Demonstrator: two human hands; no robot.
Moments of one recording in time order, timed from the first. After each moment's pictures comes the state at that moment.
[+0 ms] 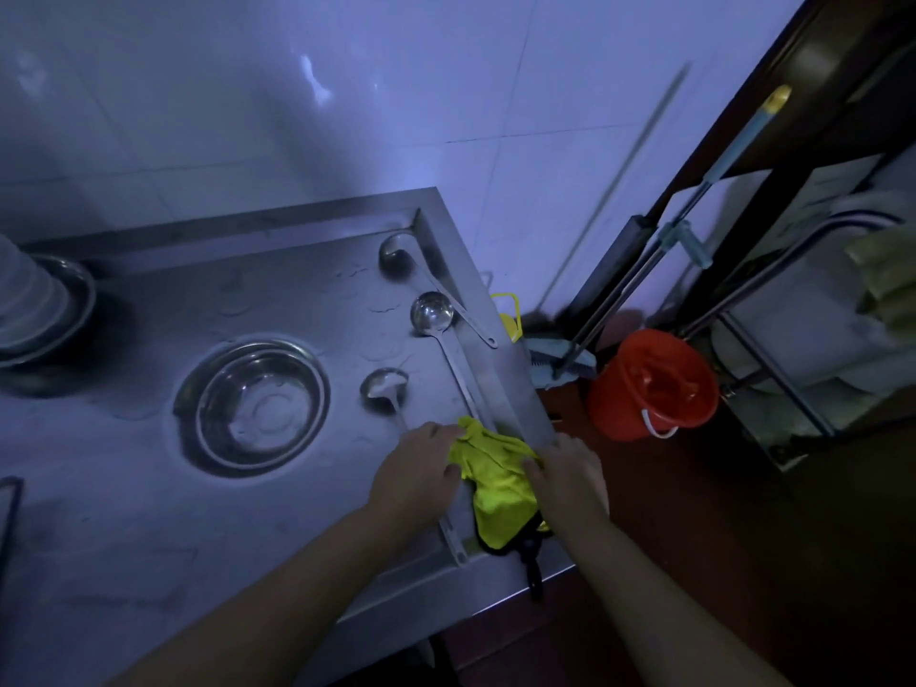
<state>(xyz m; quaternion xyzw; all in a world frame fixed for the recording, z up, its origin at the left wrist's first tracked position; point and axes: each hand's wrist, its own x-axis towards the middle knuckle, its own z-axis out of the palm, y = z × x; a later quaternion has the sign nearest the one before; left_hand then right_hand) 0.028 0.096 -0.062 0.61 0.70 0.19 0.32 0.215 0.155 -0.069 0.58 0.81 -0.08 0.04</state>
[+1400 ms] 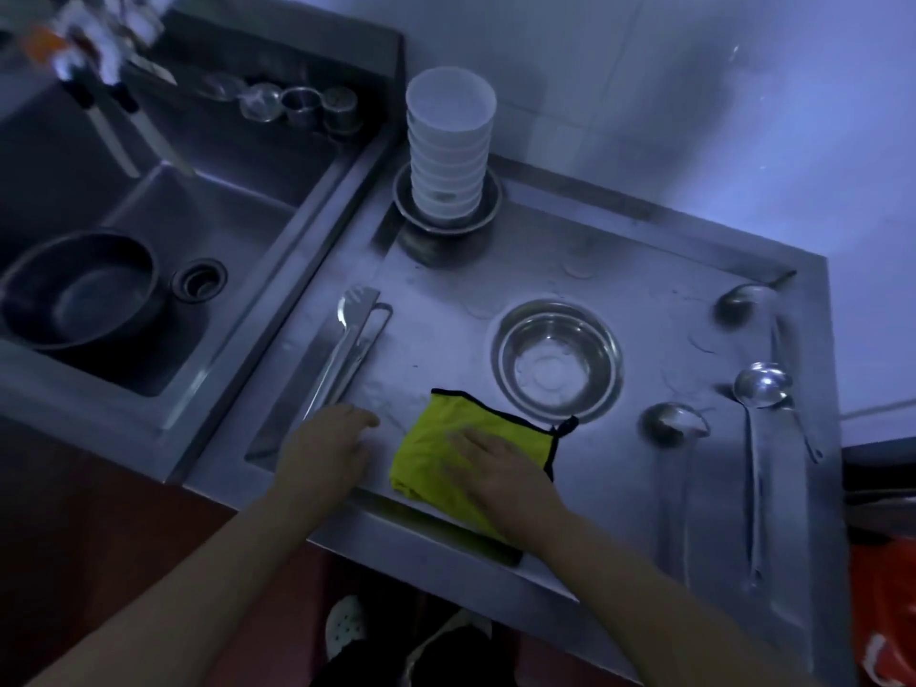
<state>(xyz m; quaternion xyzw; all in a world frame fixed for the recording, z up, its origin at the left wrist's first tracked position) -0.199 -0.198 -0.073 0.30 0.93 0.18 0.14 -0.060 0.003 -0.098 -0.11 0.99 -0.09 -0.01</state>
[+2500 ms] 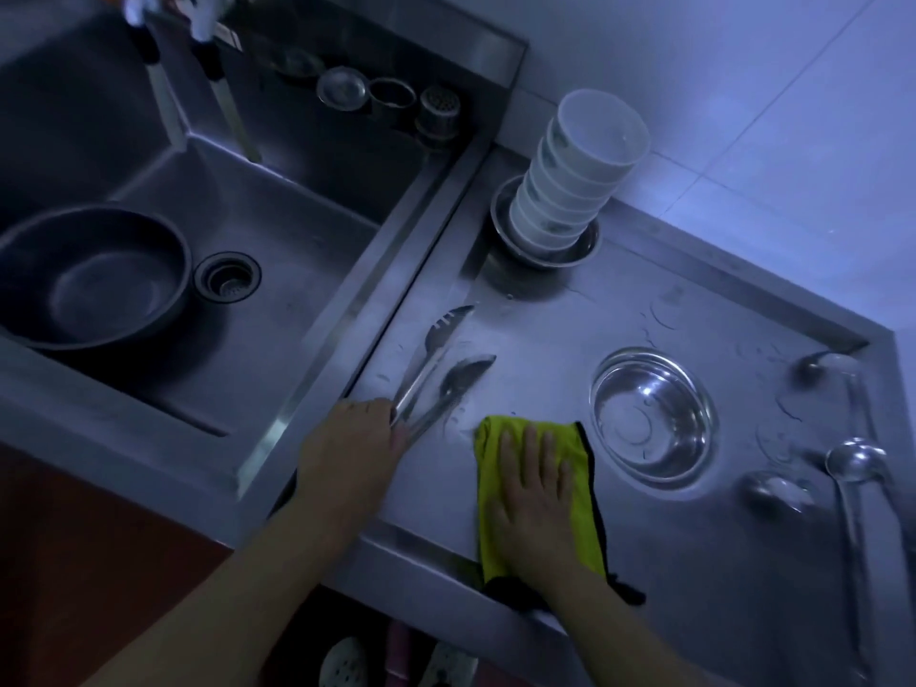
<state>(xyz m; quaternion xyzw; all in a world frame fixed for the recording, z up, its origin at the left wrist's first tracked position) -0.308 -0.264 -0.093 0.25 0.94 0.21 0.06 -0.163 -0.096 -0.158 0.22 0.96 -0.08 0.15</state>
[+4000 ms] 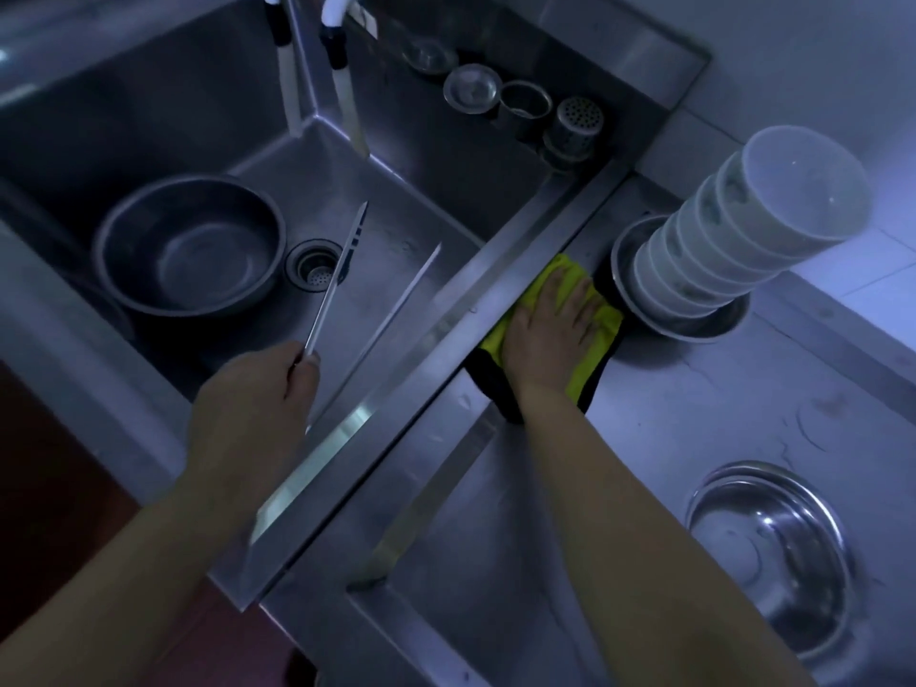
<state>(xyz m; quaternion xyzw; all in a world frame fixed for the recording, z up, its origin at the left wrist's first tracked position) -0.404 -0.317 -0.077 0.00 0.96 0.28 0.02 -0.451 -0.062 -0.162 0.30 0.93 -0.20 -0.02</state>
